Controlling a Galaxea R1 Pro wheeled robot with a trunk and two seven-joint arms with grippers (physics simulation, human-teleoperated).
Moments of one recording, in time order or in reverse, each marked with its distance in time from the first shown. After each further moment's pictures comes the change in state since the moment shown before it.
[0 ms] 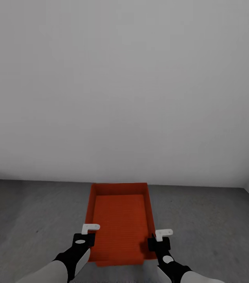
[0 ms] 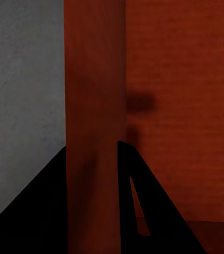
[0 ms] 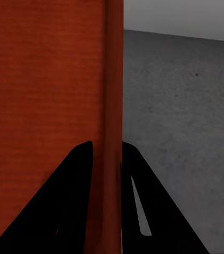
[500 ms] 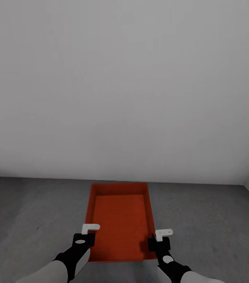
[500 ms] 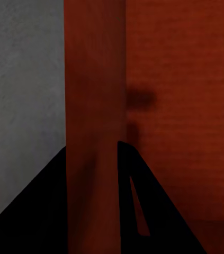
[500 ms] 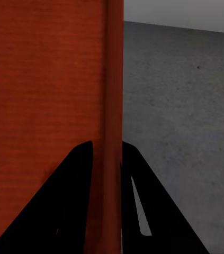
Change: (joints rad) left arm 0.000 0.000 0.000 0.000 0.000 0.000 0.000; right arm 0.000 0.000 0.000 0.000 0.000 0.000 0.000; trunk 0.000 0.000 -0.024
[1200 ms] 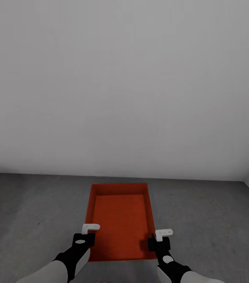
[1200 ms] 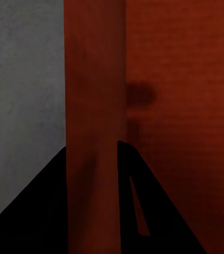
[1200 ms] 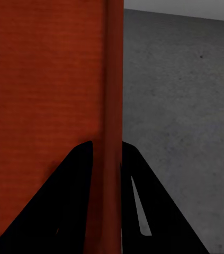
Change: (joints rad) left arm 0.000 0.000 0.000 0.000 0.000 0.000 0.000; right arm 0.000 0.000 0.000 0.000 0.000 -0.001 0.000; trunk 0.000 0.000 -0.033
